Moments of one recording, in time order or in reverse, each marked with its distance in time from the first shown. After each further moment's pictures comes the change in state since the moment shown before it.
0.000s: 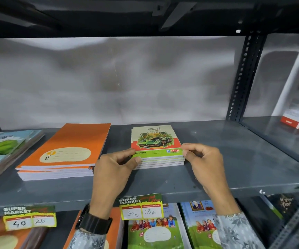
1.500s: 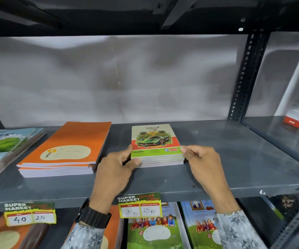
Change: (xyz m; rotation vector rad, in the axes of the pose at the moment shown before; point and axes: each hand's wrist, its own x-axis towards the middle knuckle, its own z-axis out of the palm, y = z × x) left_hand 0.000 0.007 0.001 0.265 -0.152 0.050; right_hand 0.000 -0.009 -0.003 -0.208 -0.095 0.007
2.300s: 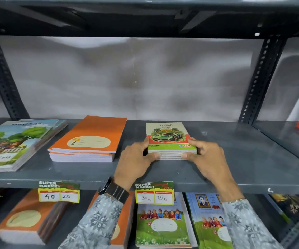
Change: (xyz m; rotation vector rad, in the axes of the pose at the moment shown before) left_hand 0.008 0.003 0.002 0.219 -0.081 0.091; right_hand 0.008 0.001 0.009 -0.072 -0.135 -0.055
